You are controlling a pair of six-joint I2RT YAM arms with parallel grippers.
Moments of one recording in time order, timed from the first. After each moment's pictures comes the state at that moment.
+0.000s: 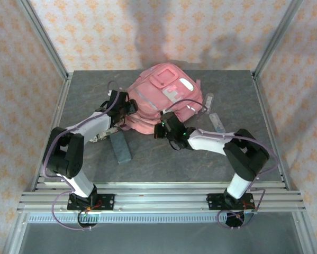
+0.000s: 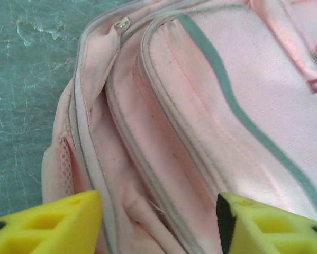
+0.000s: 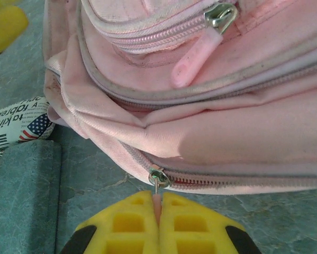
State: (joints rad) left arm -0.28 1.64 1.04 -0.14 -0.08 -0.65; right arm 0.80 1.70 0.95 0.07 0.03 0.65
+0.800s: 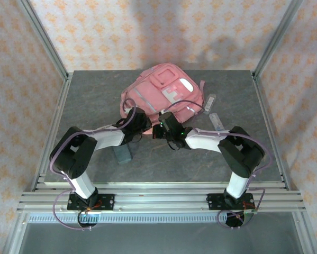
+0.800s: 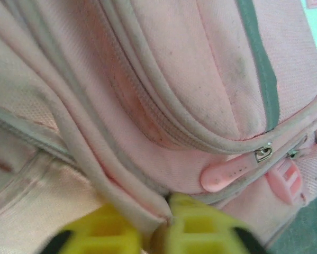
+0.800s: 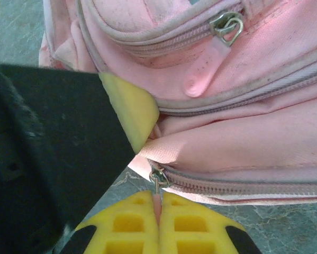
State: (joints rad) left arm -0.51 1.71 0.85 0.13 -0.06 -0.94; right arm 0.79 1.75 0.96 0.10 0.00 0.67
